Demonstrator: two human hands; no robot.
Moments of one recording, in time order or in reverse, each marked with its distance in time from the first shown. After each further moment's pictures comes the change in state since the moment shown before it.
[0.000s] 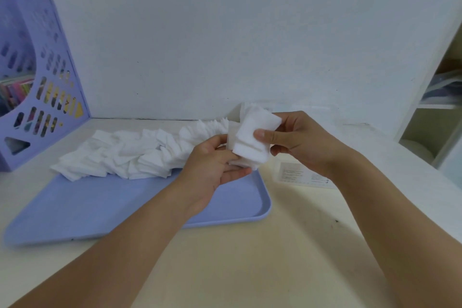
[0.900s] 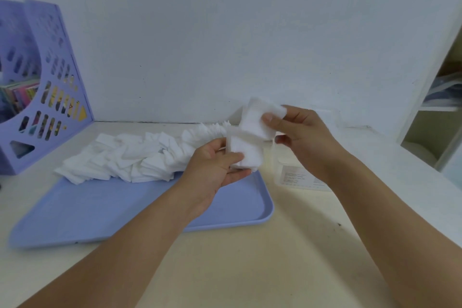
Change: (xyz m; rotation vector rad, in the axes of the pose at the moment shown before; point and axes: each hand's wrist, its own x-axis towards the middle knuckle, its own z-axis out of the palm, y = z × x) left_hand 0.004 -0.004 -0.005 0.017 0.022 0.036; right_hand 0.003 -0.001 0.008 0.163 0.218 -0.082
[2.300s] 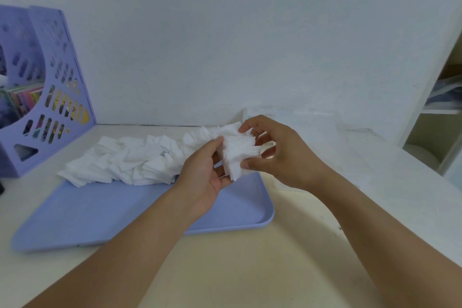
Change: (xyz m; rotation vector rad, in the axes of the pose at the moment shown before) left_hand -0.002 0.007 0.001 -0.255 0.170 -0.101; right_hand -0.009 0.006 0.023 -0.536 -0.139 -0.181
